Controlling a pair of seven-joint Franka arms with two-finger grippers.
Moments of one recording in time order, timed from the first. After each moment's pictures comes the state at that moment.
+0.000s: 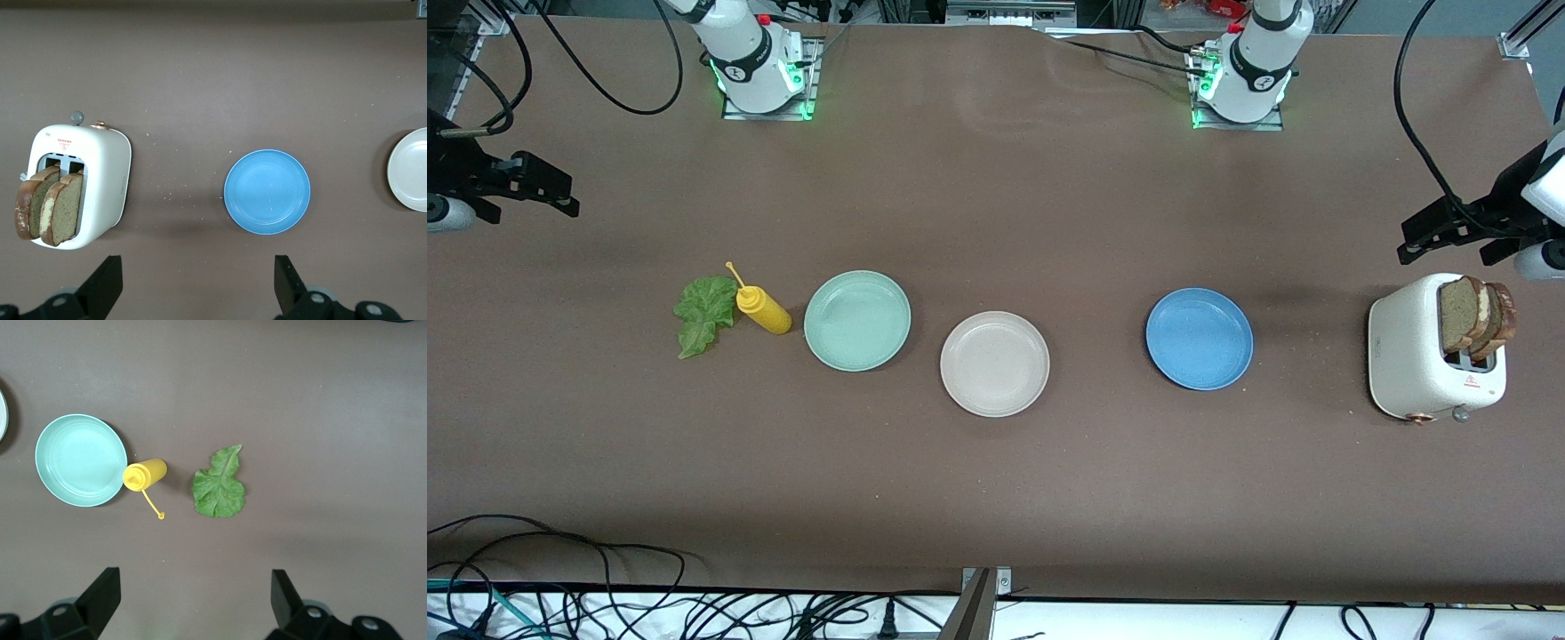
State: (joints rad) left arm -0.05 0.13 0.03 -1.41 -0.01 1.56 -0.03; right arm 0.03 -0.01 -0.06 -1.64 0.00 1.59 -0.14
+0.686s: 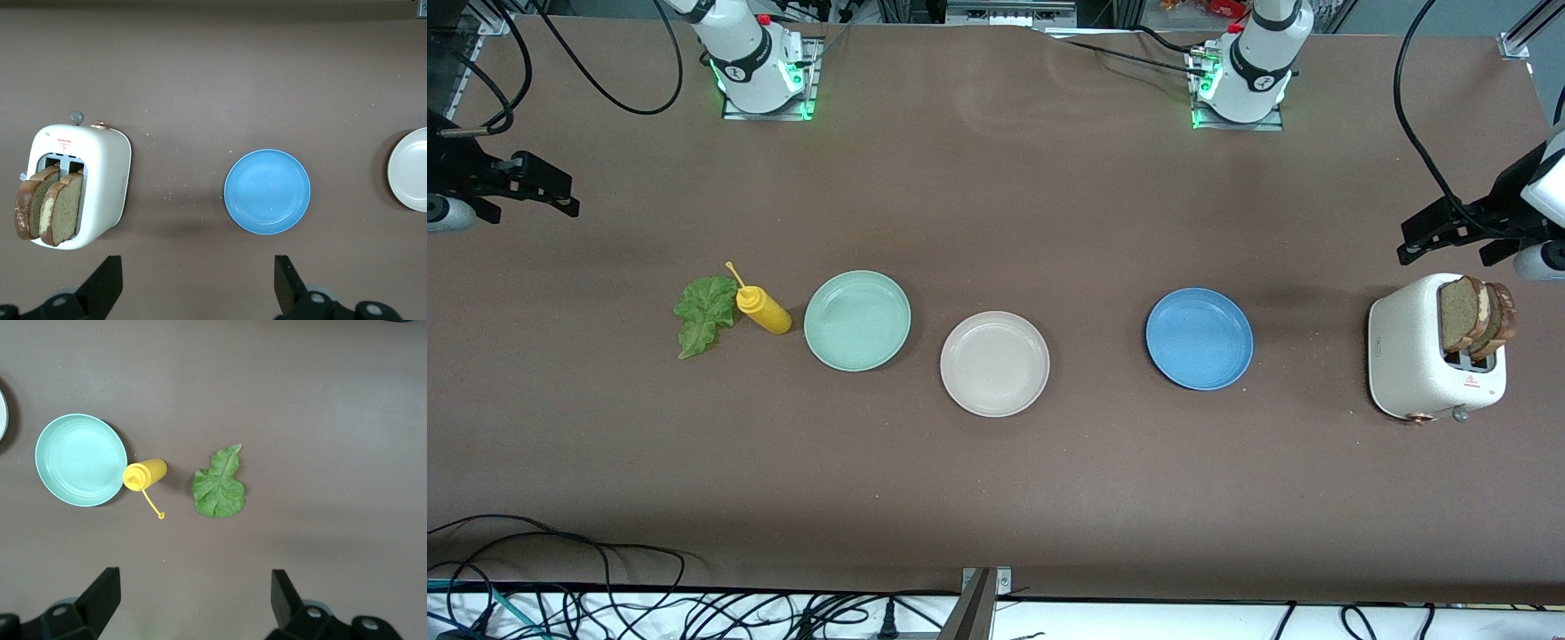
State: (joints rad) left arm -0.05 0.13 0.03 -1.41 -0.01 1.56 -0.03; right arm 0.03 -0.01 -0.06 -1.64 0.00 1.59 -0.14
